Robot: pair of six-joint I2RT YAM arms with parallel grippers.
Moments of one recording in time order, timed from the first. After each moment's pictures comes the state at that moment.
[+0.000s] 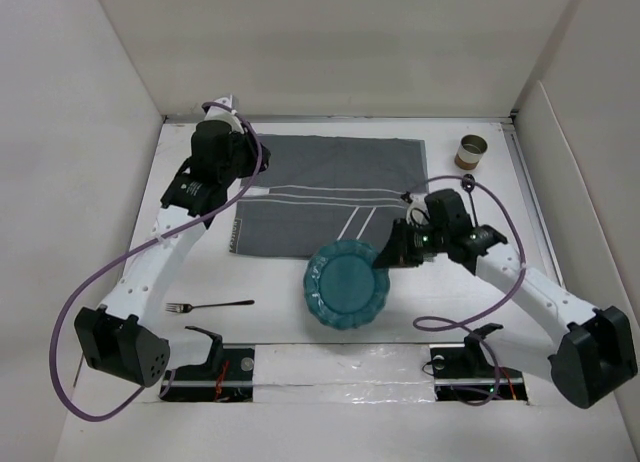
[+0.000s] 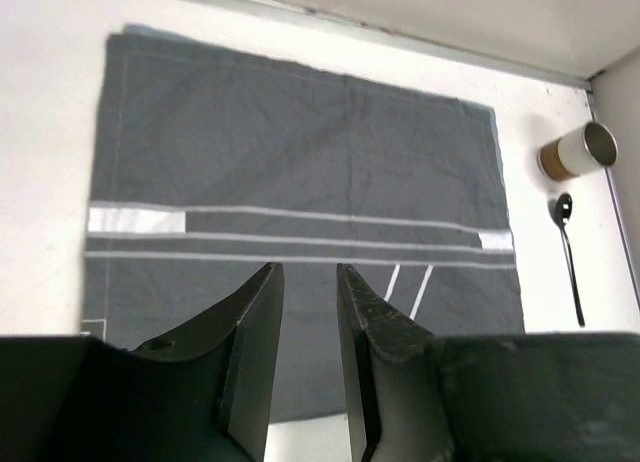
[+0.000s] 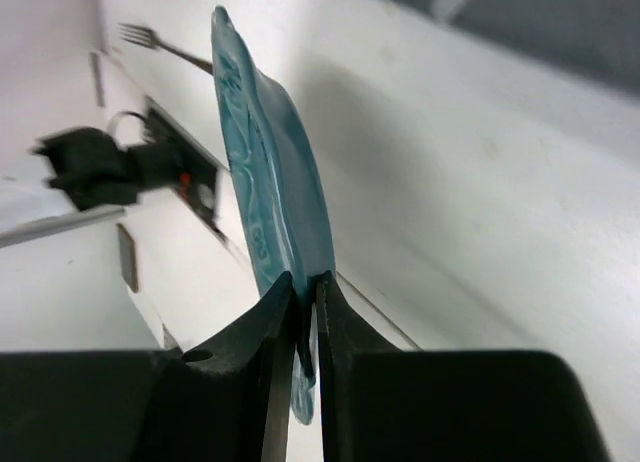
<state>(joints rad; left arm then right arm) -0.33 1.25 1.25 -0.38 -0.02 -0.46 0.46 1.11 0.72 -0.44 -0.64 0.61</state>
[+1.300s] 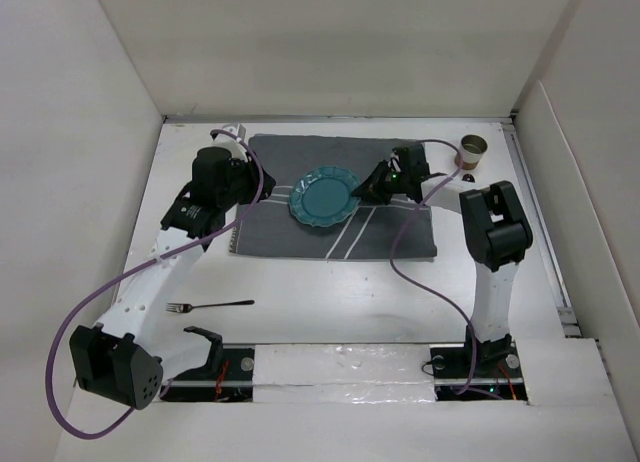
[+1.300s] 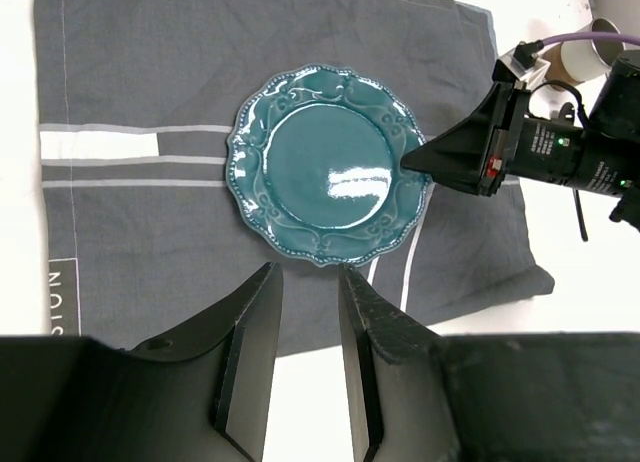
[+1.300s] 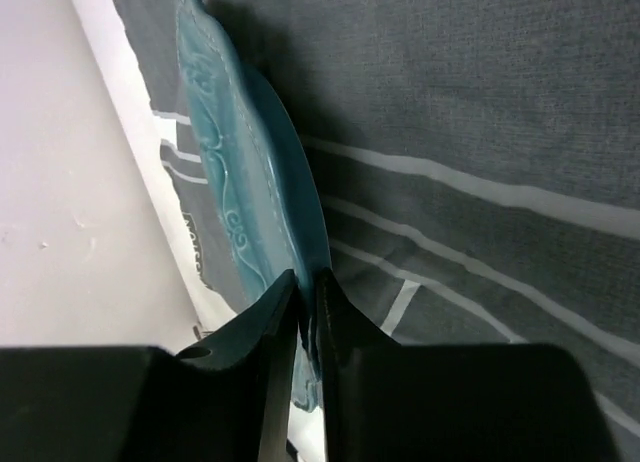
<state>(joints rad) -0.33 1.14 1.05 -0.36 0.08 -0.44 0.29 2.05 1.29 0.05 -0.56 0.97</state>
